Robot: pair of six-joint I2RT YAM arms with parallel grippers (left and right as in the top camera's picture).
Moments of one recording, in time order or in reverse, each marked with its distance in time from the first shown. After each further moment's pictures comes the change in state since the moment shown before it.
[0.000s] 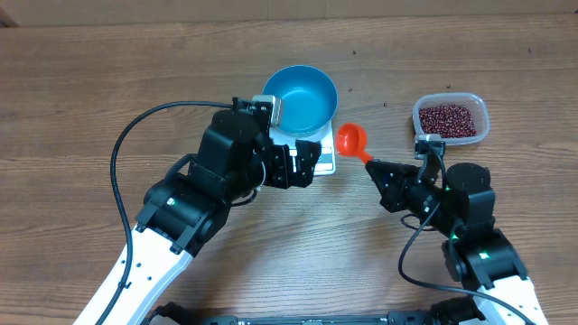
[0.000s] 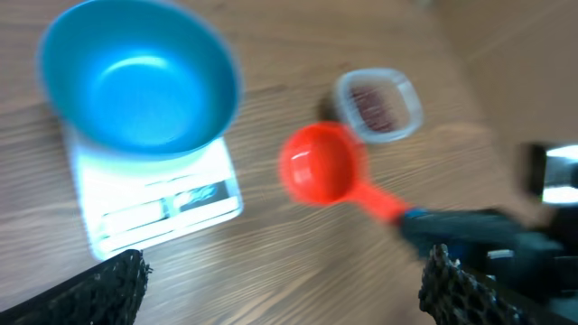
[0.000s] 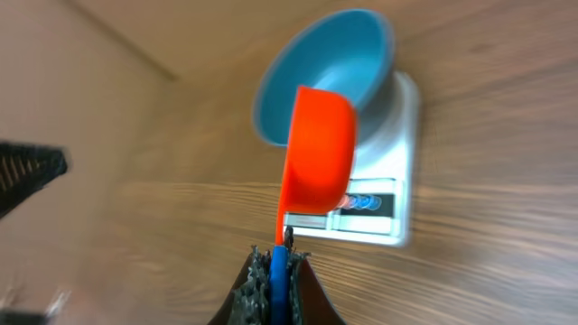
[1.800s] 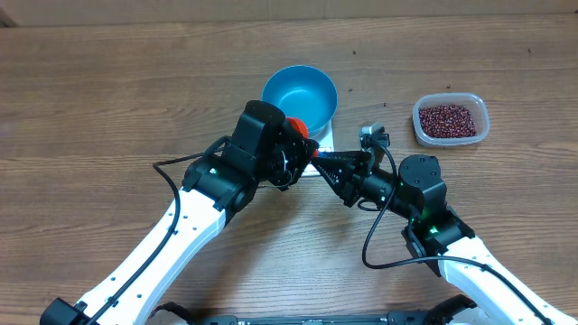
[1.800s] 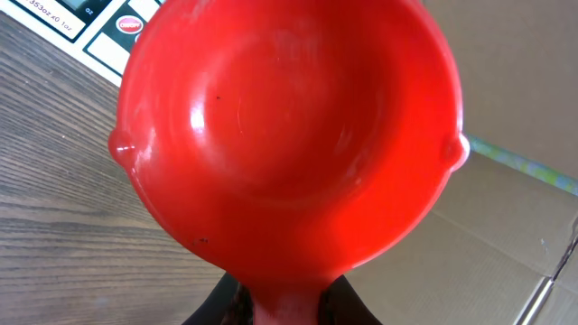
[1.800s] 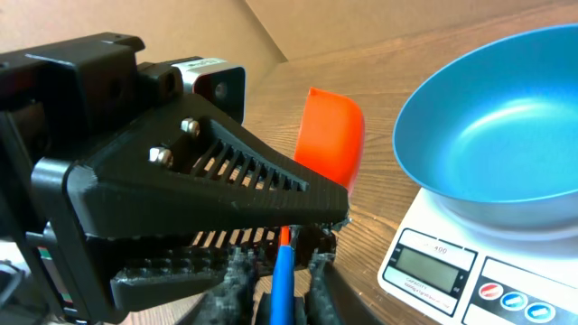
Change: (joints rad) left arm 0.000 0.208 -0.071 0.204 0.110 -1.090; right arm 0.219 0.338 -0.071 0.672 -0.118 0.010
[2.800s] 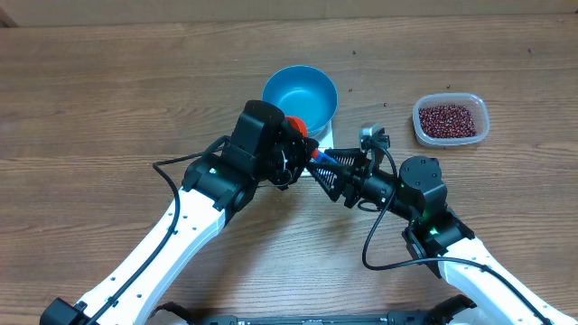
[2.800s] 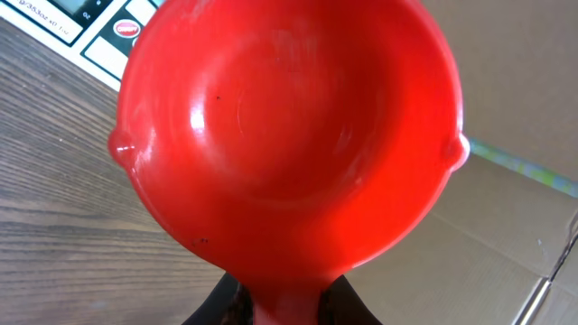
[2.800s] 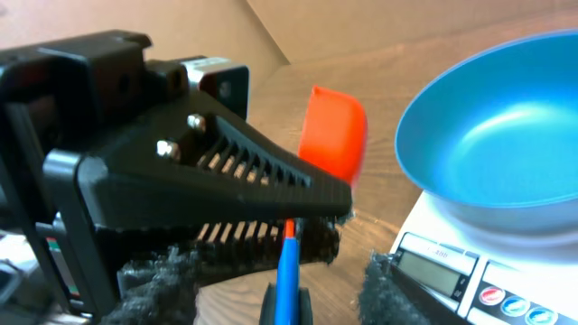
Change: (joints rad) left arm 0.001 0.000 0.000 0.004 -0.004 0.000; right arm 0.000 -0.002 -0.012 0.029 0.000 -0.002
